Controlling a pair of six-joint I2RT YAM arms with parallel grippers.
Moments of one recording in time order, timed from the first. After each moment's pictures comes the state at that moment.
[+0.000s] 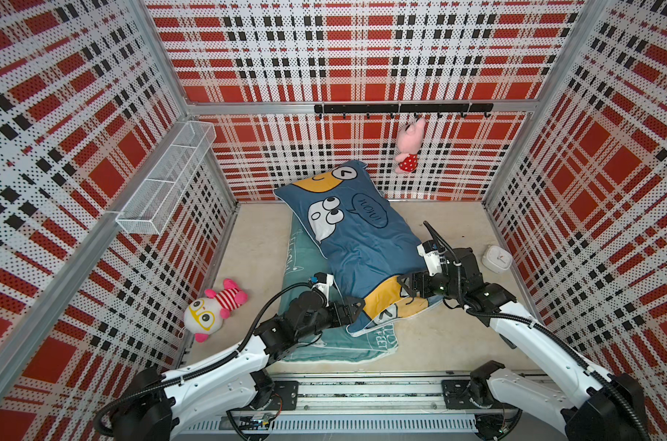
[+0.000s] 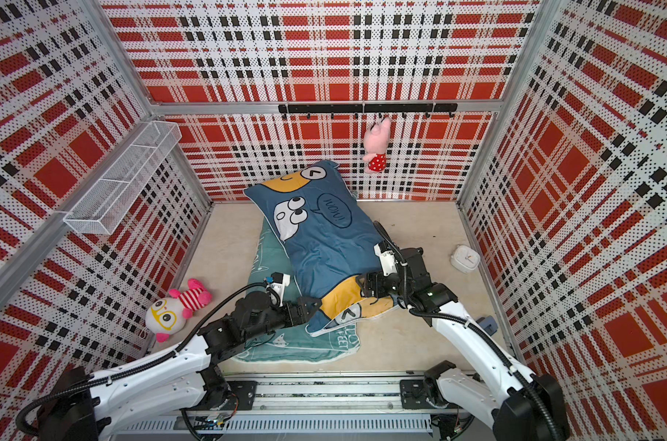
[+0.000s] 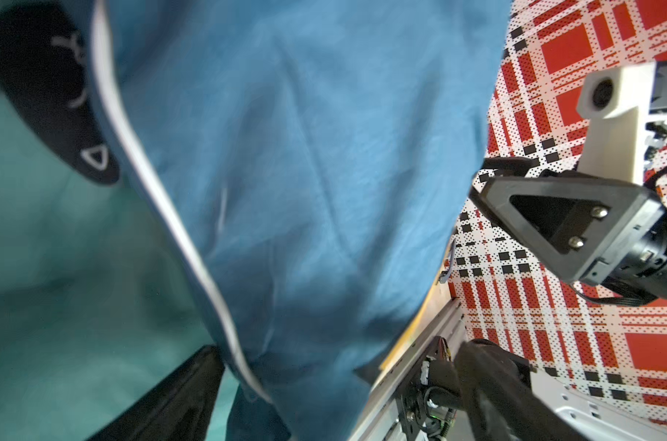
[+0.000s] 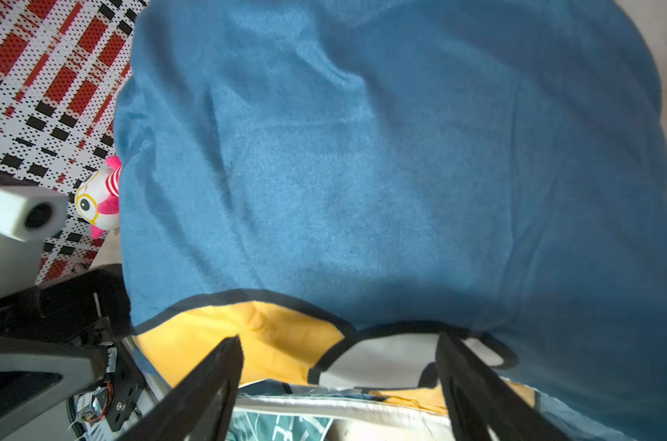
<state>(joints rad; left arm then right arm) -0.84 0.93 0.39 0.10 0.11 -0.99 0.43 1.05 0.76 -0.37 -0.32 0.29</state>
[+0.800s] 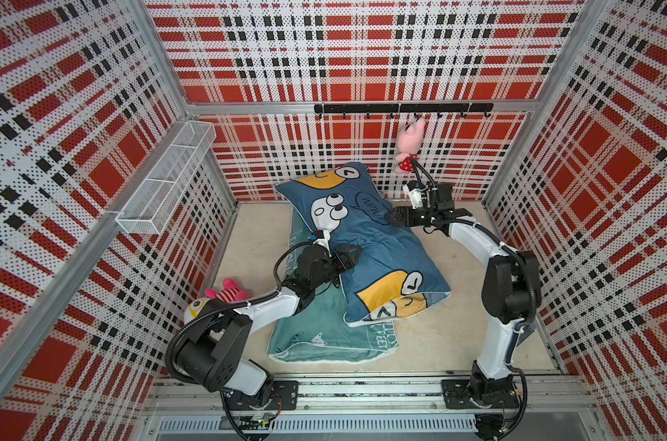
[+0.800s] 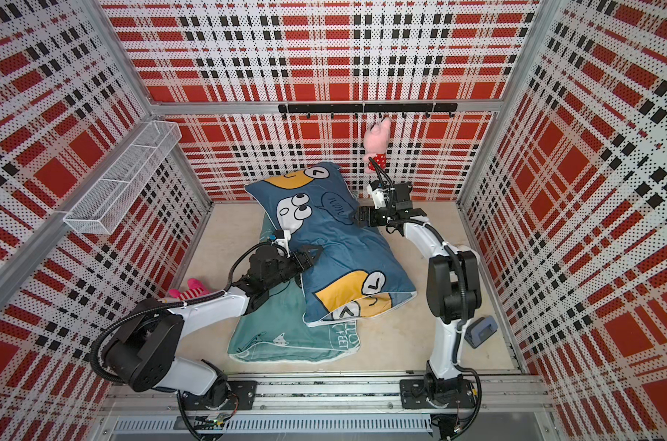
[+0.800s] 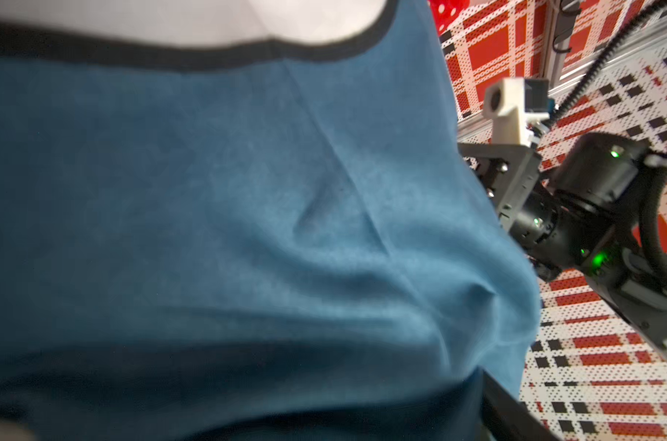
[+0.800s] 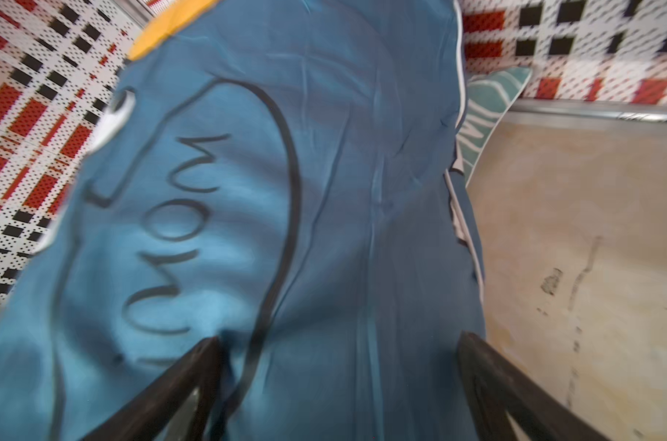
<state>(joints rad) -0.53 1.50 0.70 0.54 0.19 -0.95 0.21 2.00 1.64 -0.32 -0.59 0.14</state>
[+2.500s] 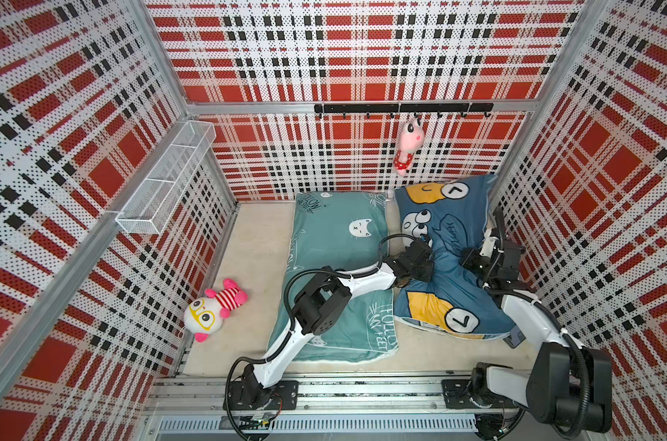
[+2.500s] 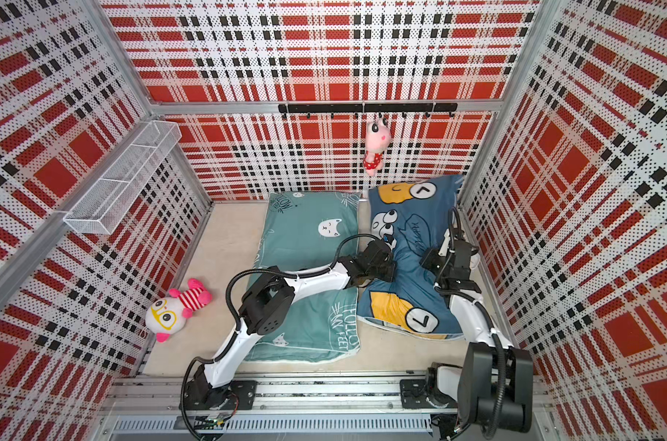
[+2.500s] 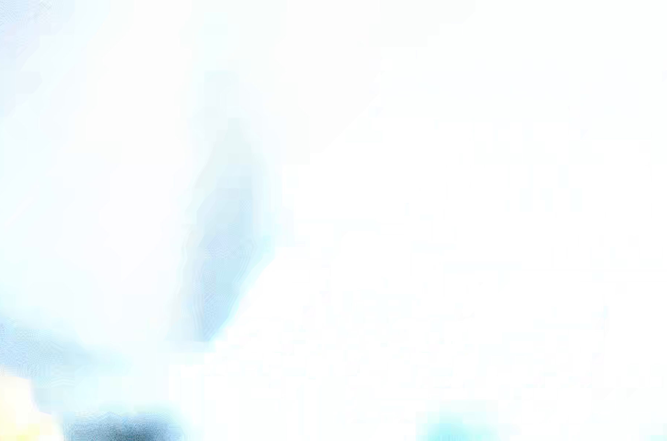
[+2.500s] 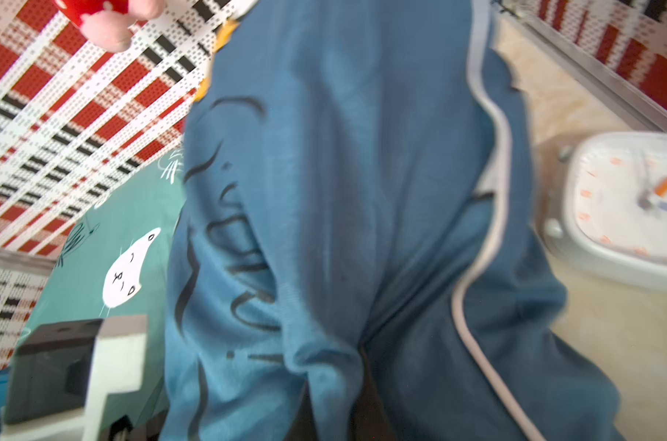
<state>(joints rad) -0.96 2.37 1.87 -0.16 -0.01 -0.50 -0.14 1.22 0.67 0.02 -0.22 0.43</state>
